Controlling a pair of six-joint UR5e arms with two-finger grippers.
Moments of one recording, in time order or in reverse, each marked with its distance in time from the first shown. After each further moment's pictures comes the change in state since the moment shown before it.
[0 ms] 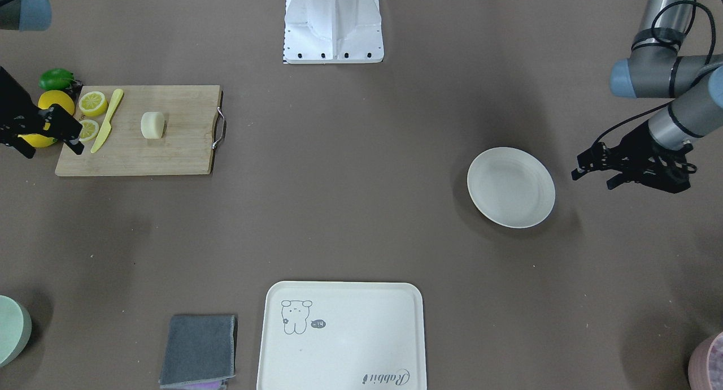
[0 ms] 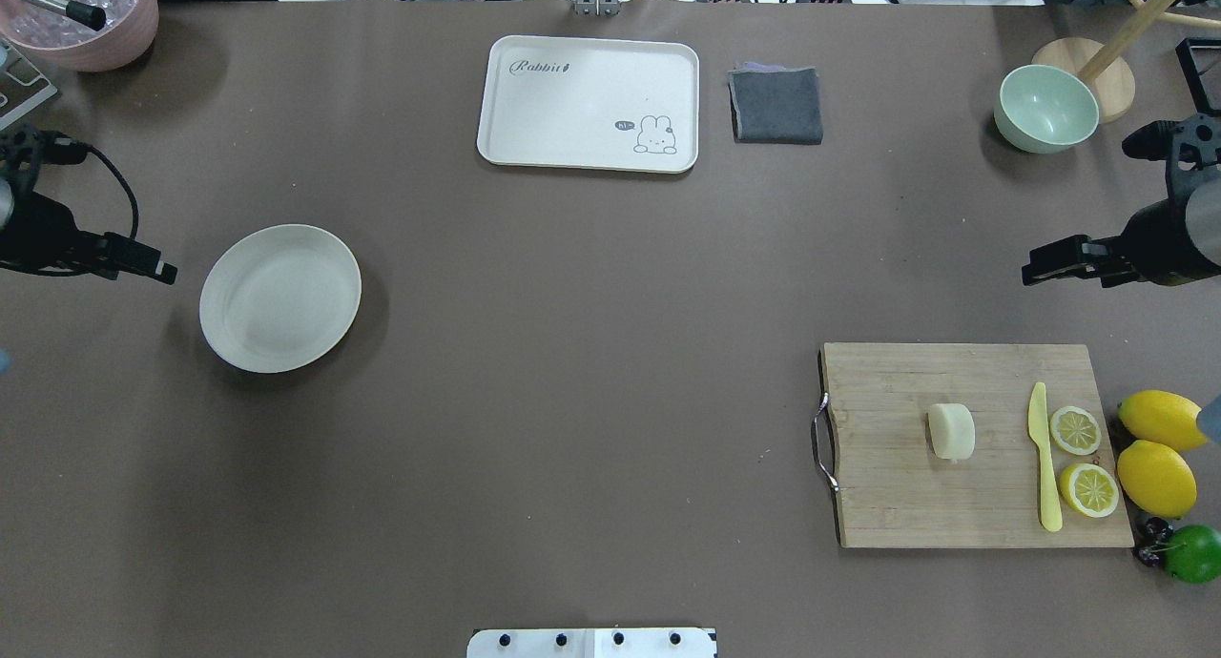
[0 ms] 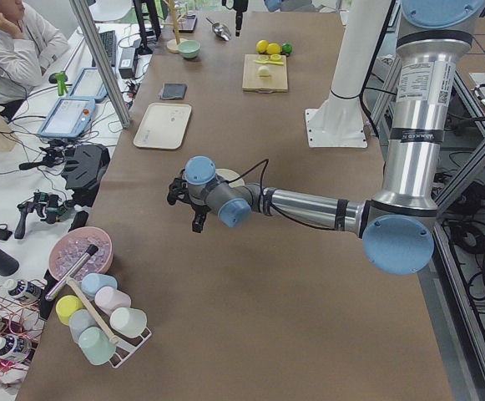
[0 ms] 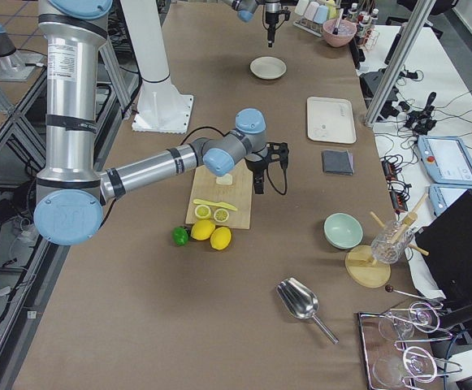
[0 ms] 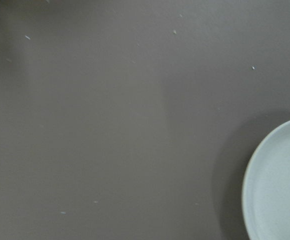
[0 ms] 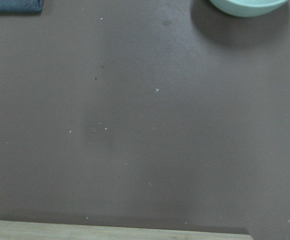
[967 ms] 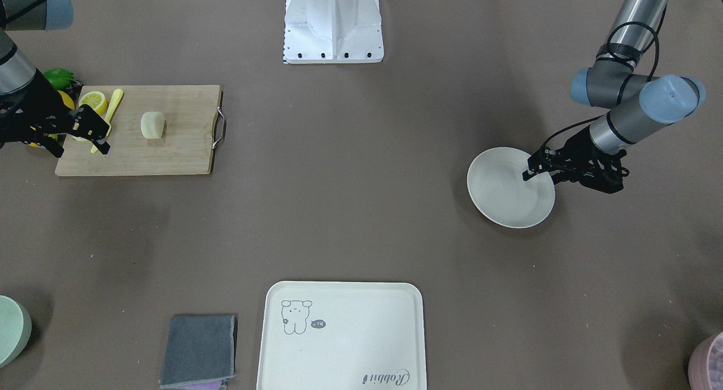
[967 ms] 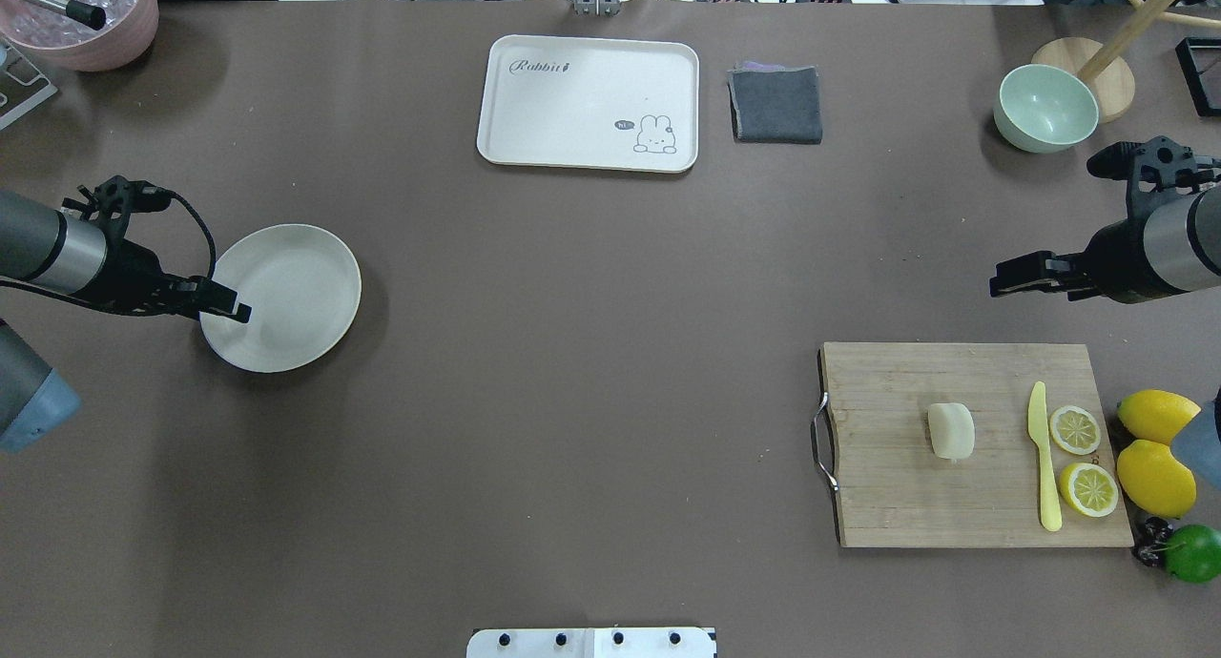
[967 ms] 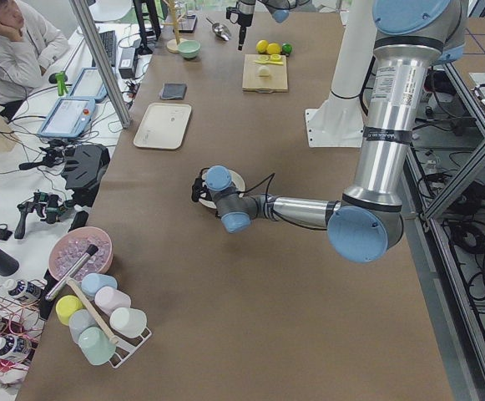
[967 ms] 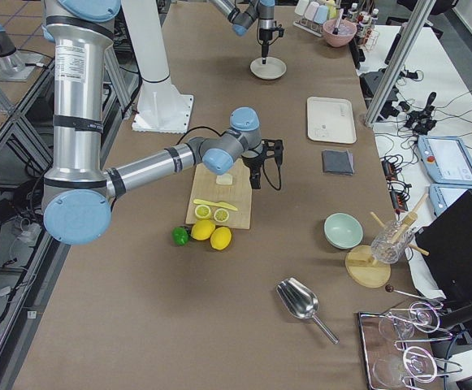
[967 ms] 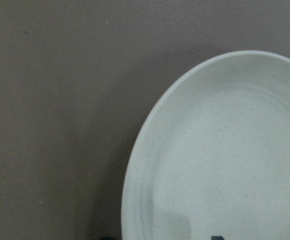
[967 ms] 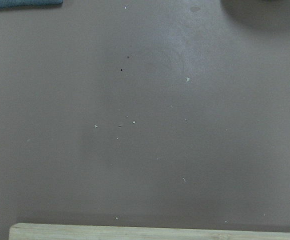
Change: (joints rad) left arm 0.135 -0.041 0.041 -0.151 0.050 -0.214; right arm -0.052 0.001 0.002 0.041 -0.039 0.063
